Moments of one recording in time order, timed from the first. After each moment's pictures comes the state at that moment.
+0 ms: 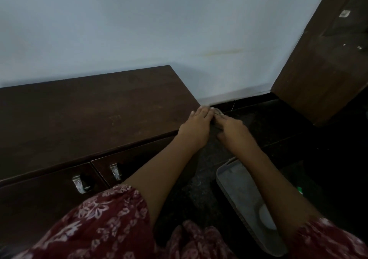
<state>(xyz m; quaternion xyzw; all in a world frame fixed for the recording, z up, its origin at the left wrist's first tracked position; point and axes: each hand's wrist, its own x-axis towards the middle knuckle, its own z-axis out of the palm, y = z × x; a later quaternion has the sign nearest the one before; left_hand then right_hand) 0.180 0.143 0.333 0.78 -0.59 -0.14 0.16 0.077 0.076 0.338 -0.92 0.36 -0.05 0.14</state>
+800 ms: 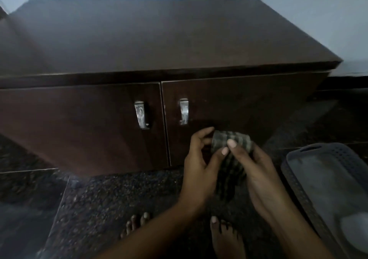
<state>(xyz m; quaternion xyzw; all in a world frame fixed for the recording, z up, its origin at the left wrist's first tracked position) 0.171 0.328 0.167 0.66 -0.20 -0.21 0.69 0.103 0.243 0.187 -0.56 0.33 -0.18 0.74</state>
